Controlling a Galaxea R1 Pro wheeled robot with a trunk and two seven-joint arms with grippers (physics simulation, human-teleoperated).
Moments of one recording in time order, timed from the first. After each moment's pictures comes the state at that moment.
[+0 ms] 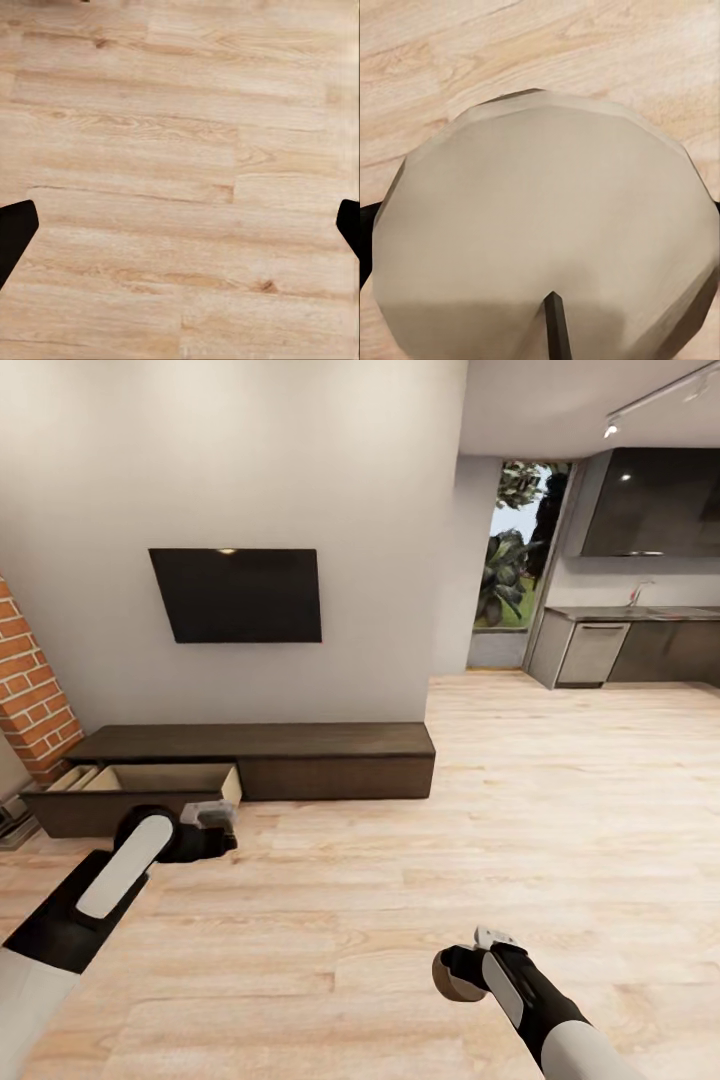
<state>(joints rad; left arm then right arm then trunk) -0.71 0.36 -0.36 -1.36 1.17 1.05 0.81 -0.58 0.01 0.01 -0.49 -0.32 0.46 -0.12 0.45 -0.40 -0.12</state>
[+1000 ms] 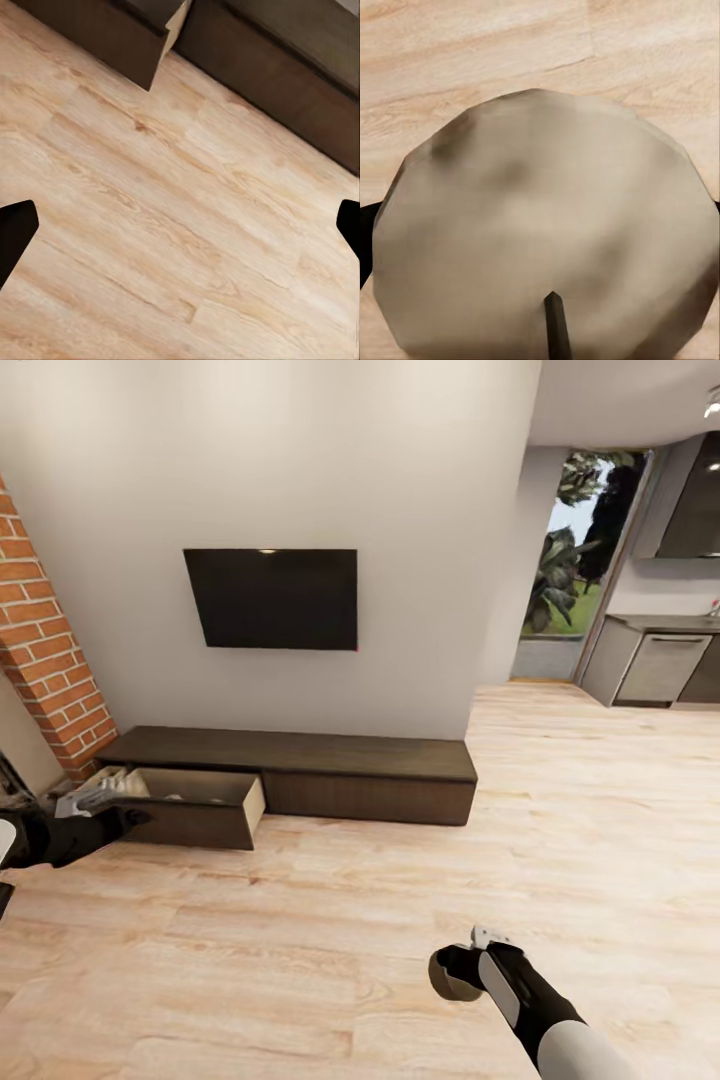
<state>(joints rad) -0.55 0.49 0.13 -1.55 1.33 1.04 0.81 -0.58 0.02 0.01 -0.49 -0.33 0.46 -0.12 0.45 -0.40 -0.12</state>
